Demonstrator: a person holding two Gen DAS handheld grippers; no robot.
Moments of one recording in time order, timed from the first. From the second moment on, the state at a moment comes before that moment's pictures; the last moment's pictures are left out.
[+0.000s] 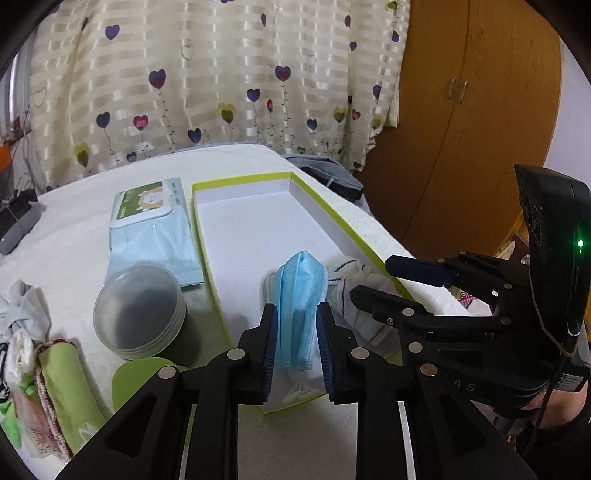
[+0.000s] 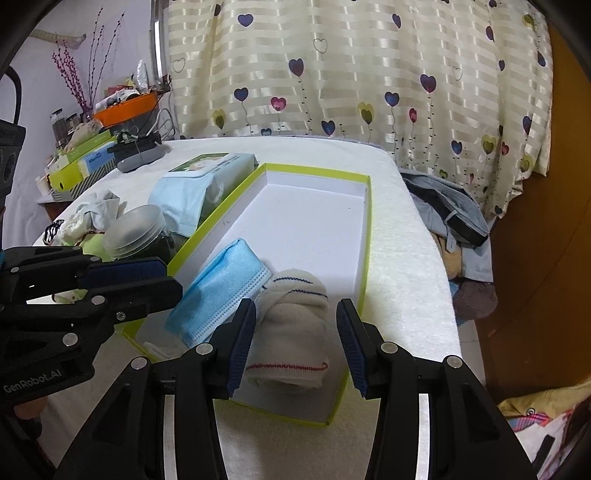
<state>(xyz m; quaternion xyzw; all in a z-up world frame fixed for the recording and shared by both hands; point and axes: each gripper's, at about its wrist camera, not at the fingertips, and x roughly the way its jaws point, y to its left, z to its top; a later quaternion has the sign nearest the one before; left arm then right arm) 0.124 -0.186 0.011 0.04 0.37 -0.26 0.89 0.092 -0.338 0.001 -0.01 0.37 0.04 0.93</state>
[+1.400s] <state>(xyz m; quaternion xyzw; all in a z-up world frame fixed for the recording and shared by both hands) 0.033 -0.077 0.035 0.00 0.32 -0.18 0.93 0.013 -0.247 0.039 -0.02 0.33 0.09 0.94</state>
